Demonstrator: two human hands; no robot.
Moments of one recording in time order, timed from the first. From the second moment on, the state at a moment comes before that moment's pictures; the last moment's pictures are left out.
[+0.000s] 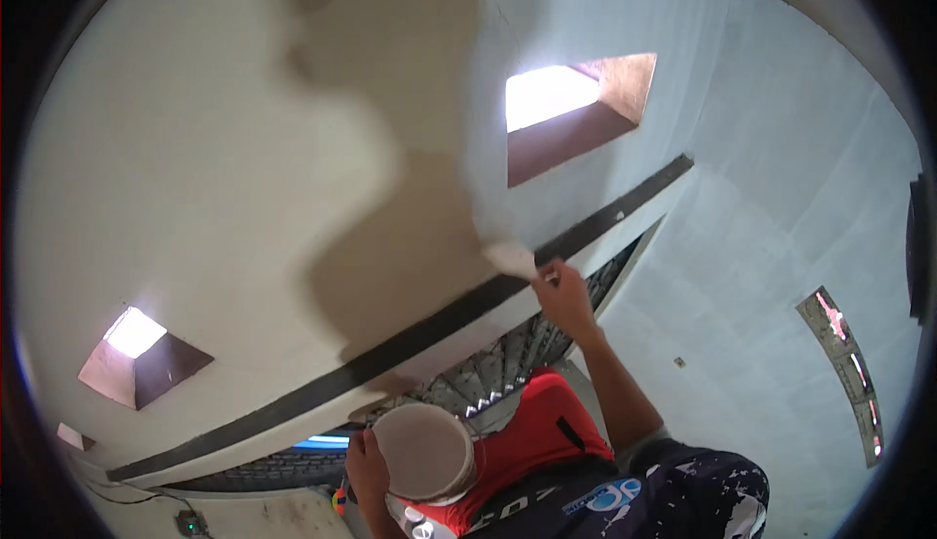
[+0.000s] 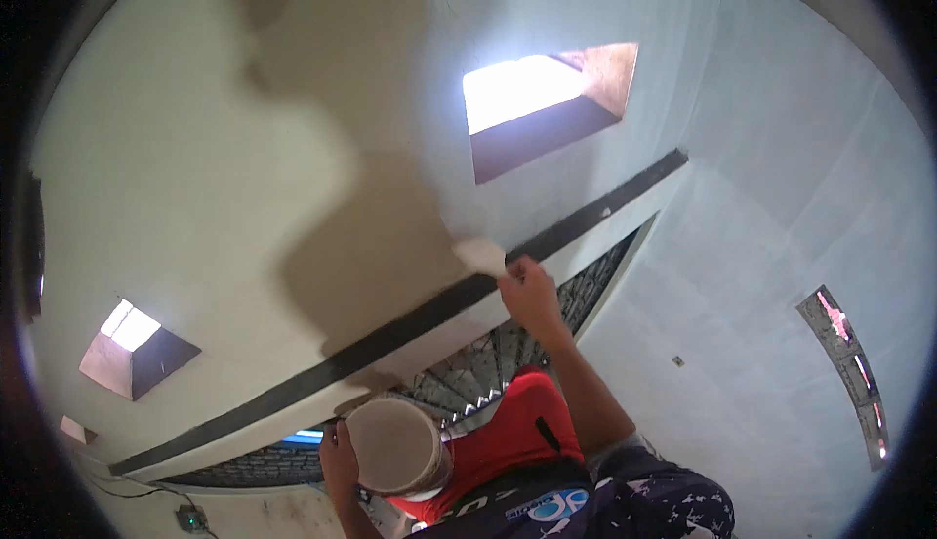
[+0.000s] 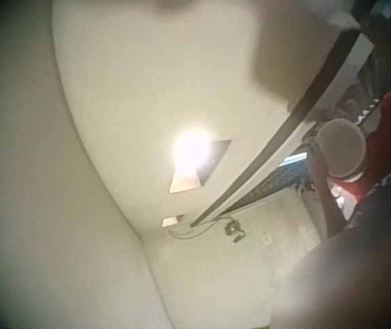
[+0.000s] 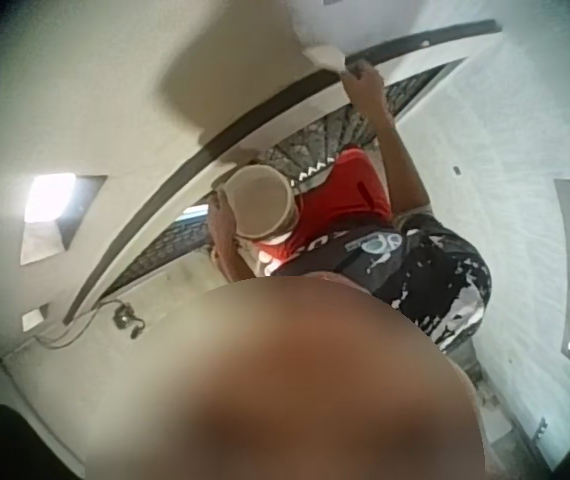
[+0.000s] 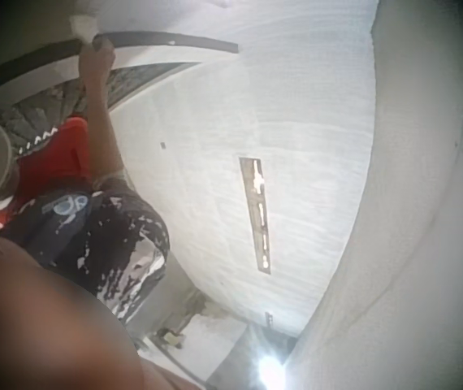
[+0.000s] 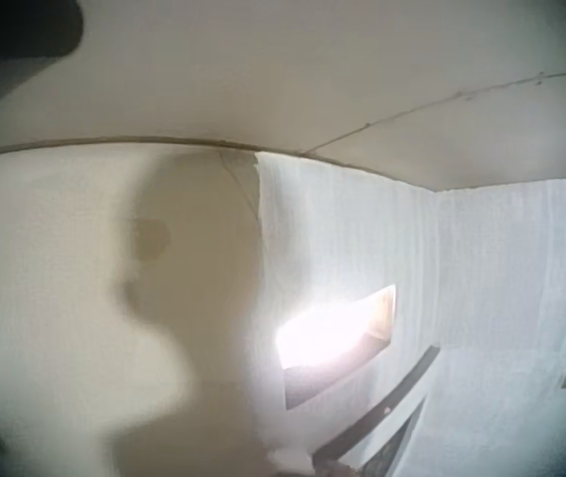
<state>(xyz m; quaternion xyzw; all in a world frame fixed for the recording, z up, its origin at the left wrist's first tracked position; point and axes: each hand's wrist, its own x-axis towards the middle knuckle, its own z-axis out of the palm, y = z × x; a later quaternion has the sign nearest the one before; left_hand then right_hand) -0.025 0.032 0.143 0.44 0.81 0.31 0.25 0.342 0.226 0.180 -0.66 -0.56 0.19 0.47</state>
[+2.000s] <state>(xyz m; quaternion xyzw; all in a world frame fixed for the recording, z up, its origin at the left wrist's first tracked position) -0.020 0.034 0.150 0.41 0.82 0.31 0.26 0.325 0.257 0.136 -0.71 -0.56 0.13 0.42</state>
